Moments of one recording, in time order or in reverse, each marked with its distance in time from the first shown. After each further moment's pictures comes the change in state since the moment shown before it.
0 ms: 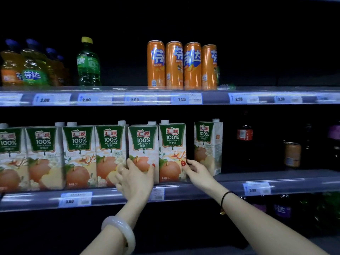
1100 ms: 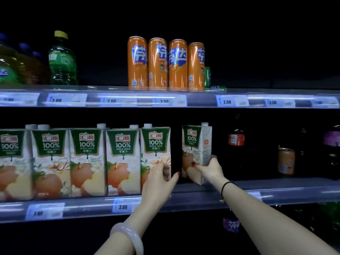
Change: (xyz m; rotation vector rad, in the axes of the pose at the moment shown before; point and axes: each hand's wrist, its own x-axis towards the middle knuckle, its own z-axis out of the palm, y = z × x) left_hand -0.026 0.049 0.076 -0.341 -0.245 0.490; right_hand 0.052 0.037 -0.079 -0.116 0.380 0.187
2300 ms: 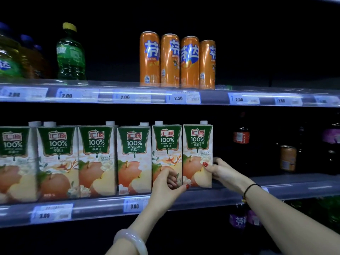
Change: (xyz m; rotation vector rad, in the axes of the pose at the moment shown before) left_hand -0.008 -0.033 -0.006 -0.377 -0.183 -0.020; right_hand -0.020 0.002 -0.010 0.376 -0.377 0.093
